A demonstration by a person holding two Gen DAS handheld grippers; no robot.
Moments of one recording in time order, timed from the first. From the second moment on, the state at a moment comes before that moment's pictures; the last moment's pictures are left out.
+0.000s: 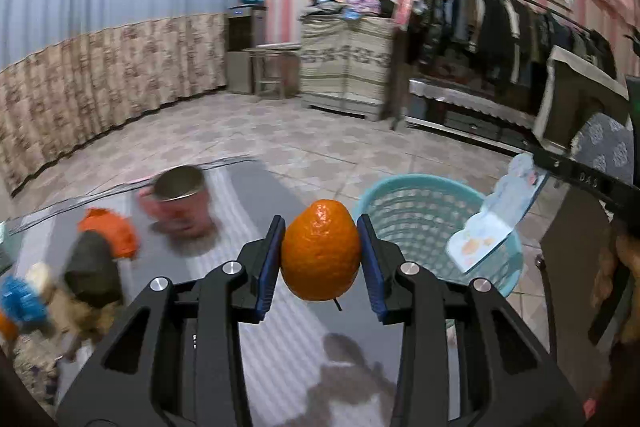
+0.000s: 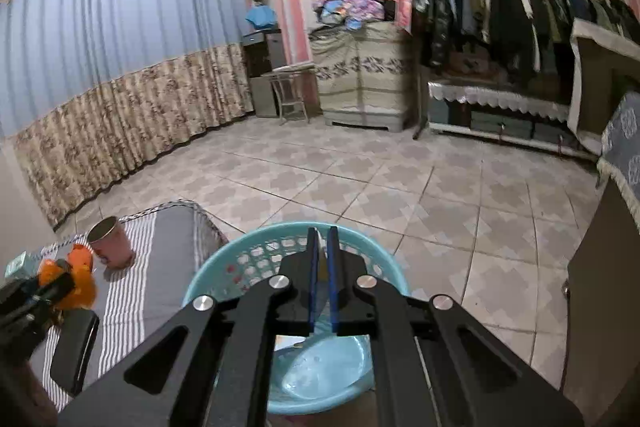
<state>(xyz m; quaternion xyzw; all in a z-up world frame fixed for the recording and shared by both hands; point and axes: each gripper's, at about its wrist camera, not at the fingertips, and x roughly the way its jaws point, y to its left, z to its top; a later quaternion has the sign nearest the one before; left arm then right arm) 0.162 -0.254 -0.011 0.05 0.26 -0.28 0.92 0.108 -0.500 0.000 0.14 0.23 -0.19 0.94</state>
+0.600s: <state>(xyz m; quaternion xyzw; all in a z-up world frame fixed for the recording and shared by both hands) 0.216 -0.325 -0.020 0.07 0.26 -0.28 0.92 0.121 -0.515 -0.032 0.15 0.25 -0.21 0.93</state>
